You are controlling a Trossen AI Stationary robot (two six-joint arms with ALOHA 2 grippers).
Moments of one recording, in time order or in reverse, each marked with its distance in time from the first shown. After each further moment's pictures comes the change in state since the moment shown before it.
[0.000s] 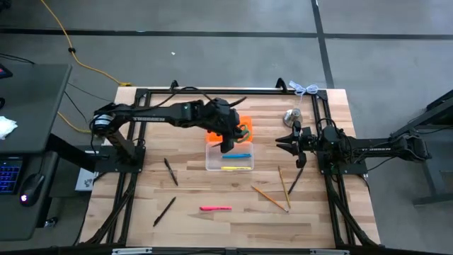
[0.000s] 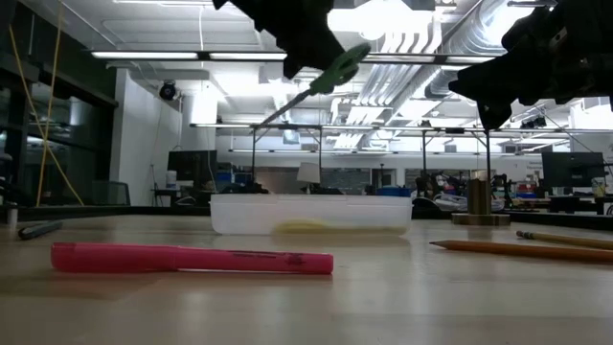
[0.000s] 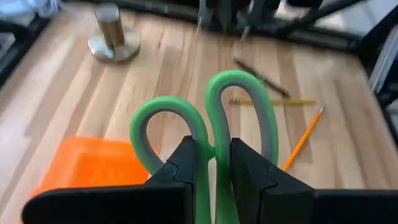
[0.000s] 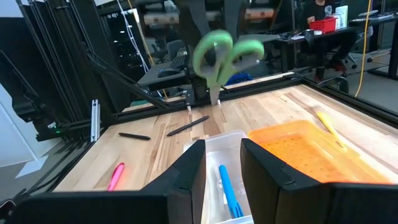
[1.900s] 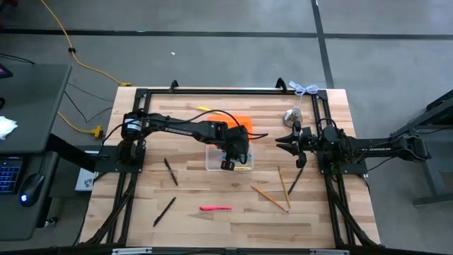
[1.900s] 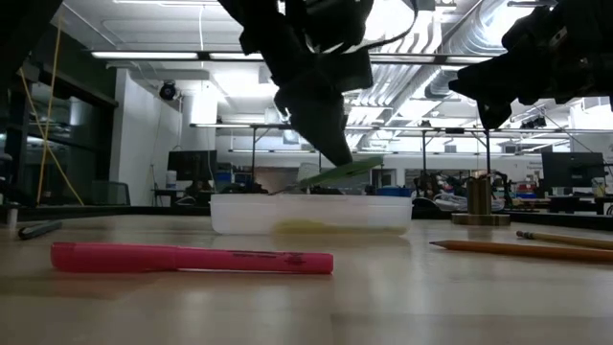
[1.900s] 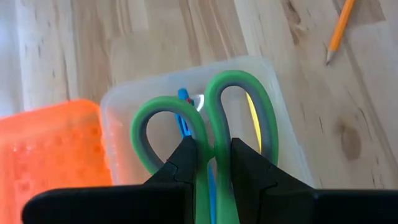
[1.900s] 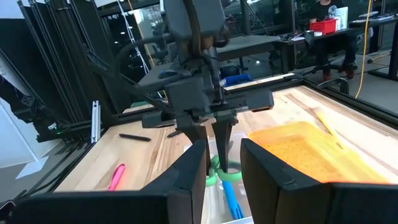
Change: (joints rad) left arm -0.091 0.310 0.076 -0.119 -0.052 0.352; right arm 0.000 0.000 0.000 0.005 0.000 0.000
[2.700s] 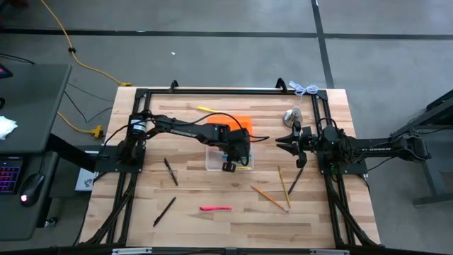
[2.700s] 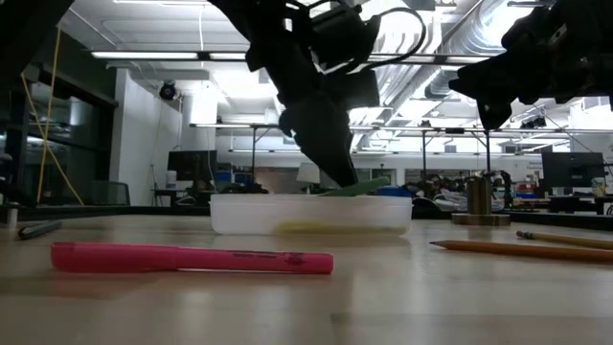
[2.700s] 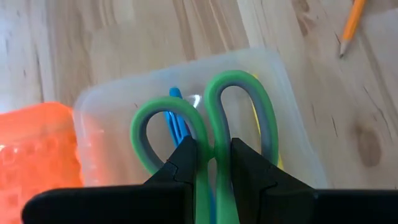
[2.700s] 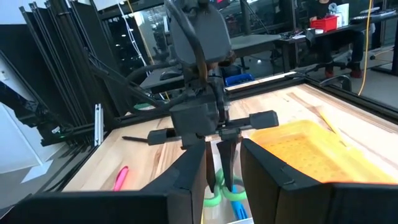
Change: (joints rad) left arm 0.000 0.061 0.000 0.039 0.018 0.005; right arm 0.000 0.000 0.000 0.004 -0.003 0.026
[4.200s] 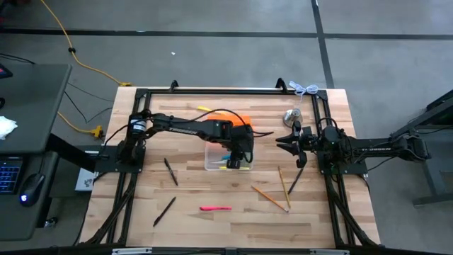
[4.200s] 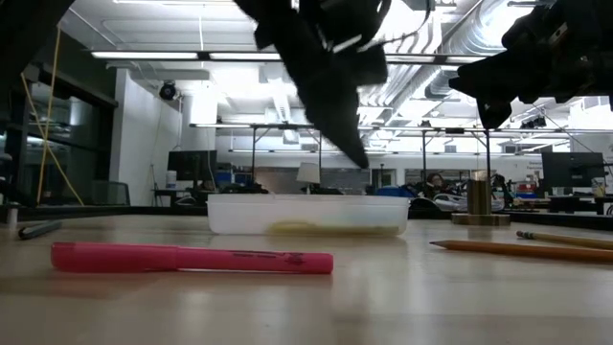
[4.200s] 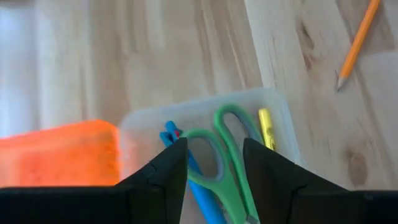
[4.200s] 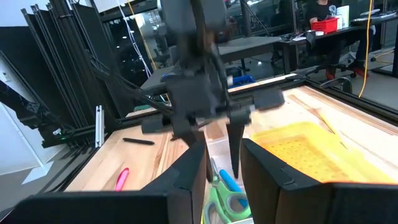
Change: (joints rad) left arm 0.000 -0.002 0.140 -0.123 -0.049 -0.053; right arm 0.000 0.000 0.000 0.008 0.000 0.000
